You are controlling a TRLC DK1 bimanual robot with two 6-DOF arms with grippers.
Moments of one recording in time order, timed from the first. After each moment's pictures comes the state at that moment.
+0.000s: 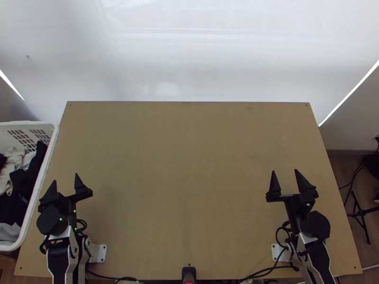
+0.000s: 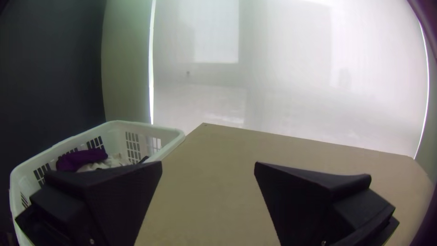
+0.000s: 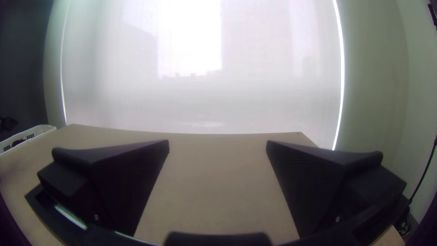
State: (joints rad) left arm 0.24 0.00 0.10 -0.19 -0.17 -0.05; right arm 0.27 0.00 0.00 0.03 0.19 0.04
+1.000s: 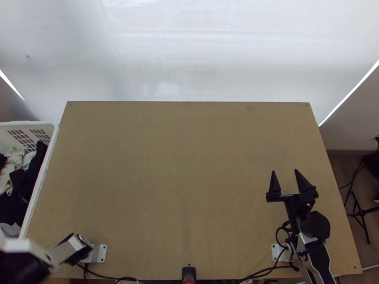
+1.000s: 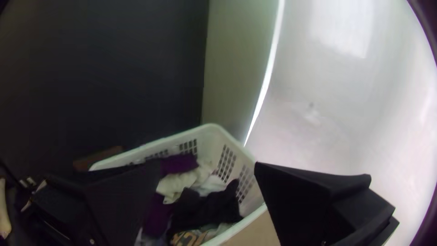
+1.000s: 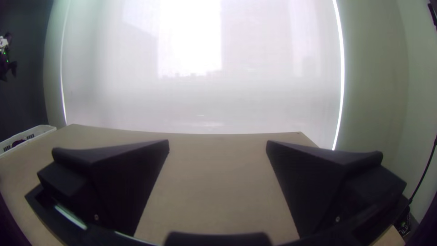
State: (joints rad) left arm 0.83 1.22 1.42 -0.64 -0.17 -0.17; right arm 0.27 0.00 0.00 0.03 0.19 0.04
